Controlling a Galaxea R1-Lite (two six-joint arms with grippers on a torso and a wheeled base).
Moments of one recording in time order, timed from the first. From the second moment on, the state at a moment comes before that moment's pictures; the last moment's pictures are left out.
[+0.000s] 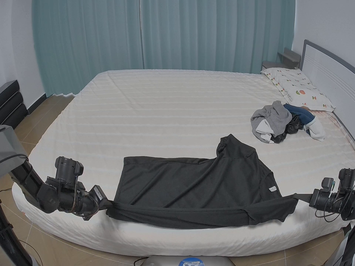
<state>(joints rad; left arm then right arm) -0.14 1.93 -0.50 -0.50 -0.28 -0.89 -0.38 1.97 -0.09 -1.20 0.83 0.20</state>
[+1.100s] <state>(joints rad) -0.20 2.17 -0.77 -0.50 -0.11 -0.95 -0.23 2.29 -0.43 -1.21 0.69 0.36</state>
